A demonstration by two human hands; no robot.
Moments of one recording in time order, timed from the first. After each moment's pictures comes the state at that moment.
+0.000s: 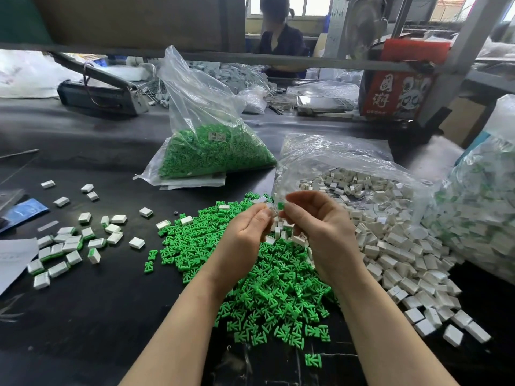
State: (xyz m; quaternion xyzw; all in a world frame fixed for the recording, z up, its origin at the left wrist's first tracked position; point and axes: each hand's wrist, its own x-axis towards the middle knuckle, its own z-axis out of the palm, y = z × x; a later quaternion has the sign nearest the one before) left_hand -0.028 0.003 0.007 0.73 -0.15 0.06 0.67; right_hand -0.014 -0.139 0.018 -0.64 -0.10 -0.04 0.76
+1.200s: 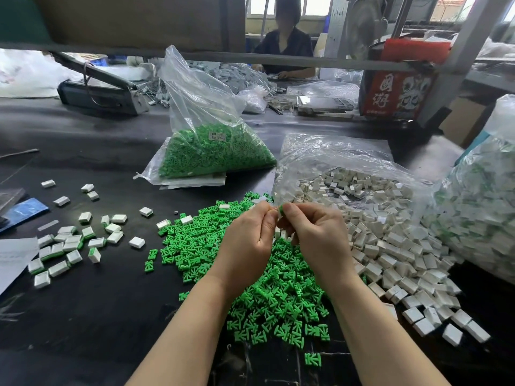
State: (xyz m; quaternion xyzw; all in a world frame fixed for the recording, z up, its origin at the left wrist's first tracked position) left_hand -0.031 -0.003 0.004 0.85 -0.13 0.18 0.48; right_hand -0.019 -0.129 0.015 -0.73 -0.10 -0.11 0.67
